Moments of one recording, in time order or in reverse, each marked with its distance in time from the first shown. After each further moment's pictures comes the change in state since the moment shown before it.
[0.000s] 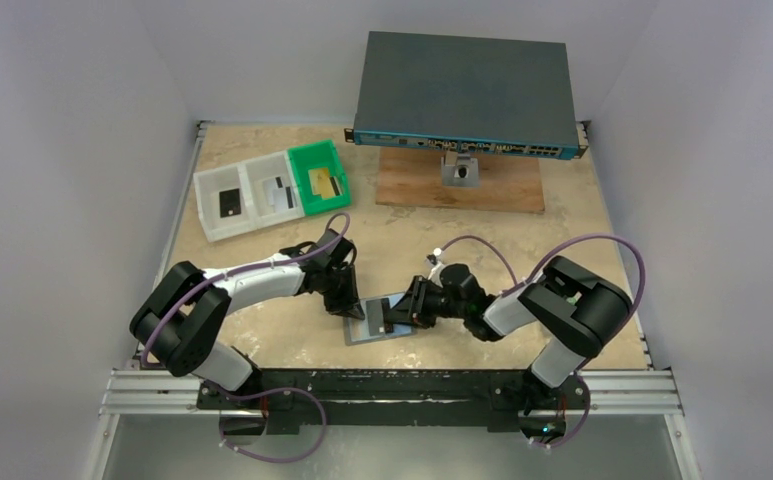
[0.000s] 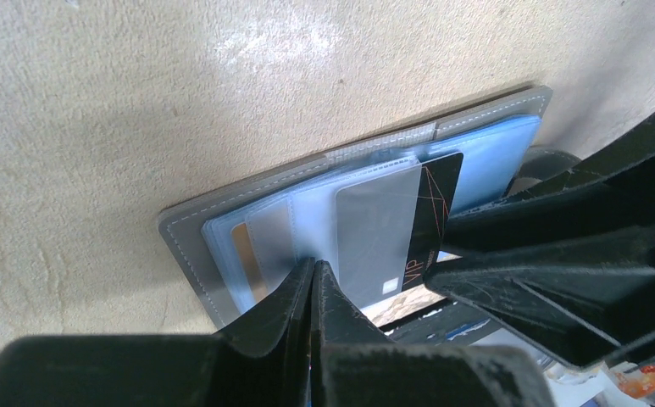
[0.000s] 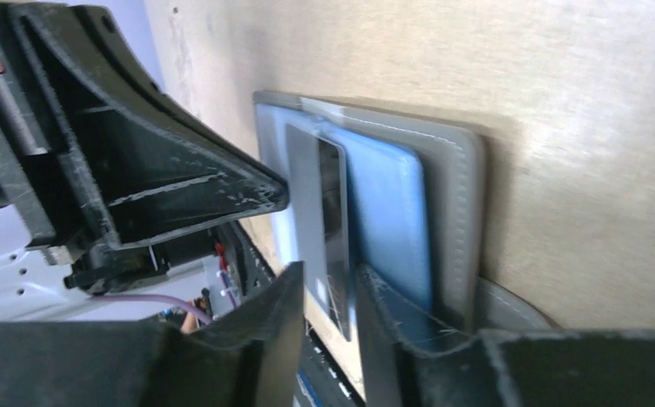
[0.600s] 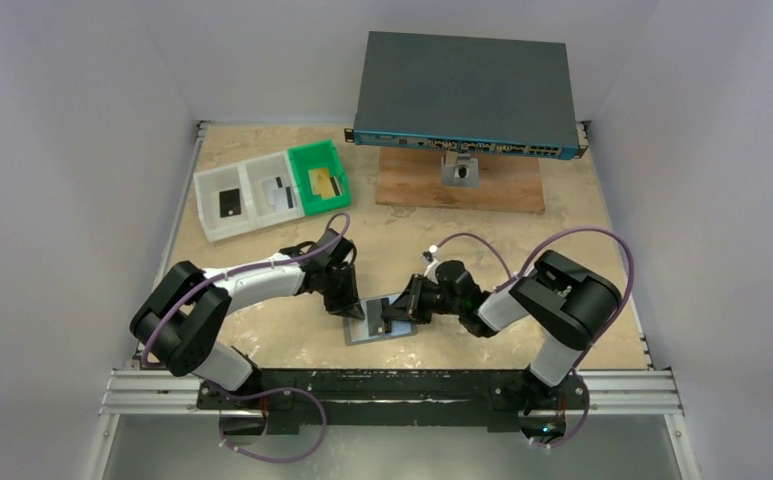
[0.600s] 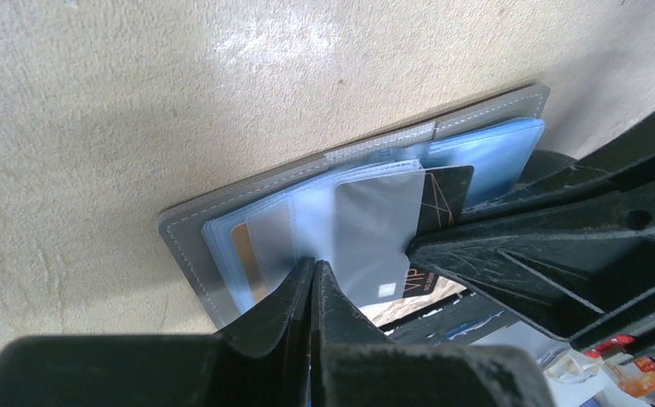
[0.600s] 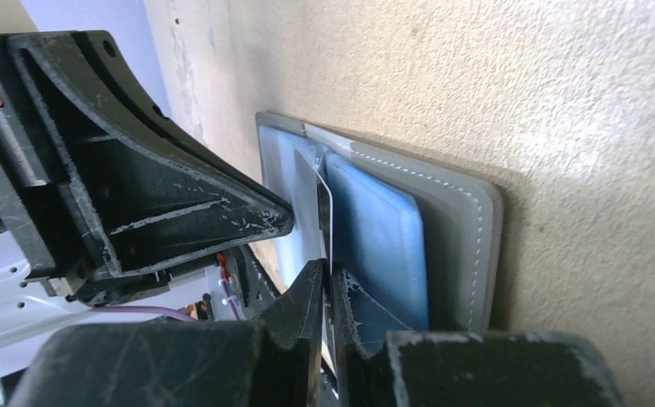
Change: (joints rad) left arm 0.000 0.002 0.001 -0.001 0.003 0.002; right arm -0.006 0.080 0.056 0.037 -0.023 -0.003
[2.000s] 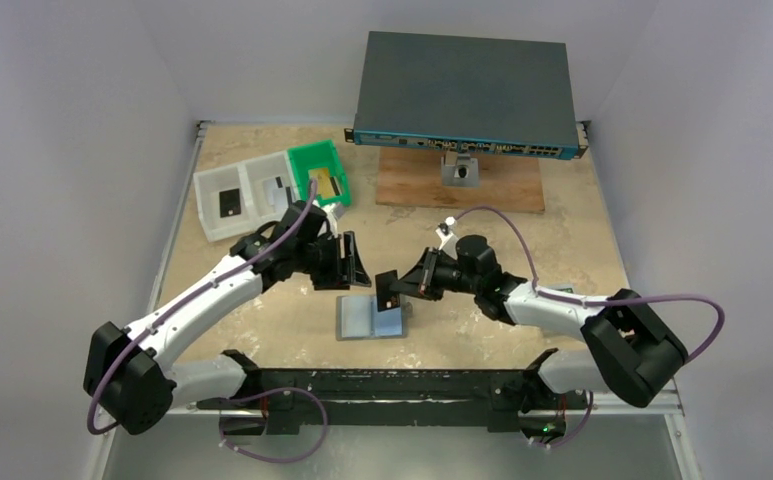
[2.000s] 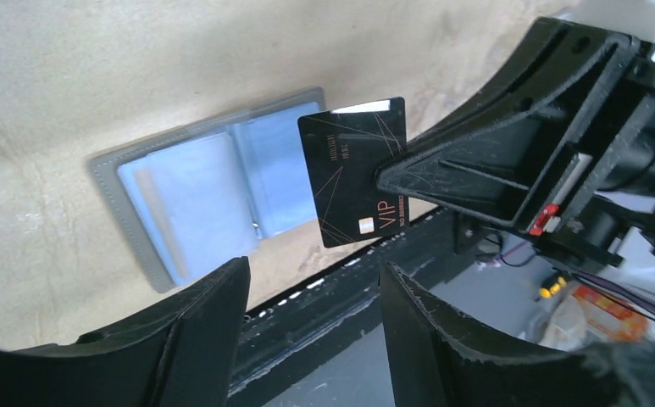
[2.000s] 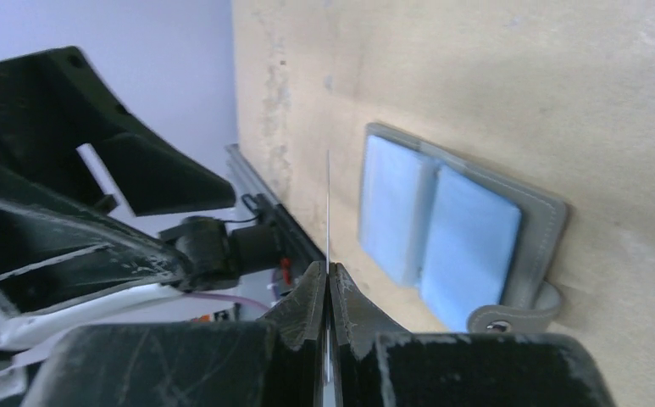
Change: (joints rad) left arm 0.038 -0.314 0.187 -0.227 0.026 0.120; right arm -0.093 -0.400 0.094 -0.422 -0.024 -0.087
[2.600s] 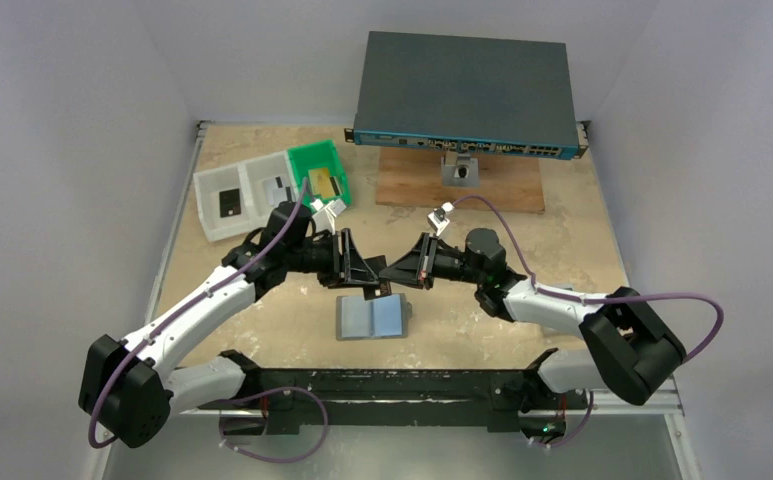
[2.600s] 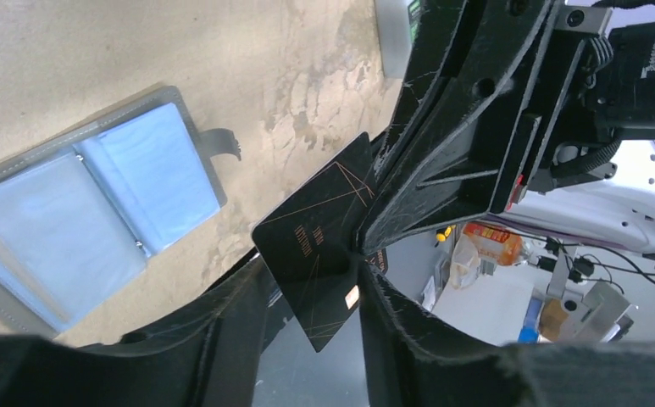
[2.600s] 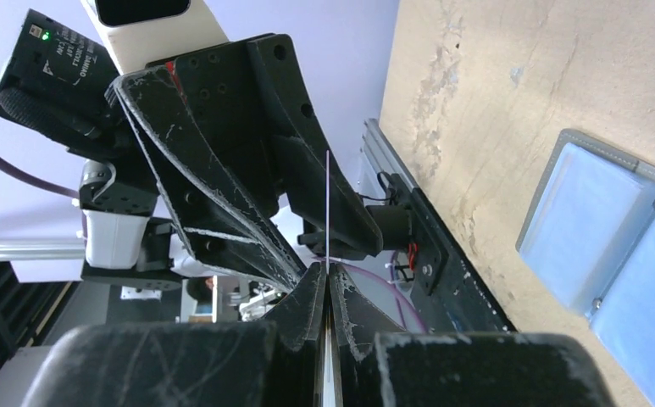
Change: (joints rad) left arm 0.086 -0.083 -0.122 0.269 0.340 -0.089; right arm -0.031 0.008 0.020 0.338 -0.220 0.252
